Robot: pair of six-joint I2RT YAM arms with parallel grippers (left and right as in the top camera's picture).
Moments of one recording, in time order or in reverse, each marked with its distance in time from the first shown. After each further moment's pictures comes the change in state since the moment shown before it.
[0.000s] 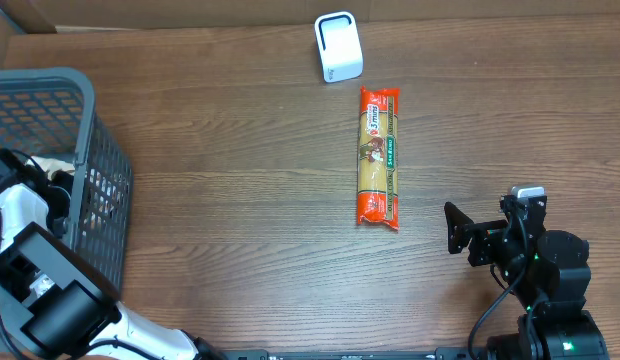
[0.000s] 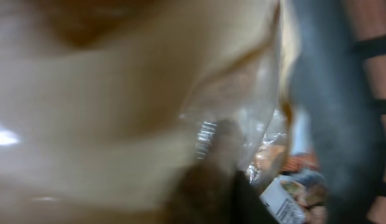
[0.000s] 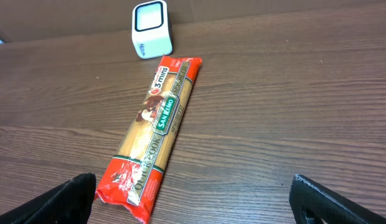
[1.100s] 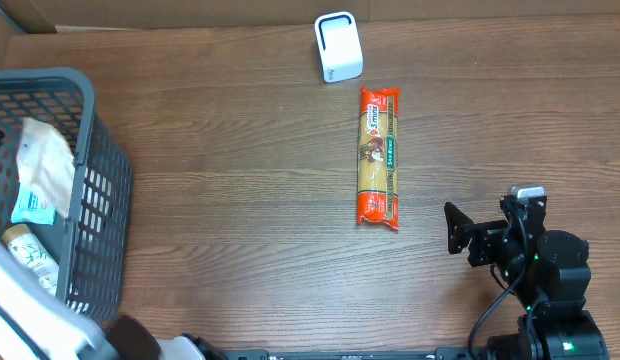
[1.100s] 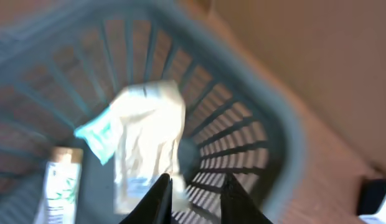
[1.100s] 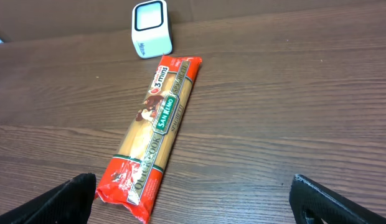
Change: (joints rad) left arm 0.000 -0.358 0.719 -0.605 0.069 0.158; right arm 0.000 0.000 0.000 -0.002 0.000 0.000
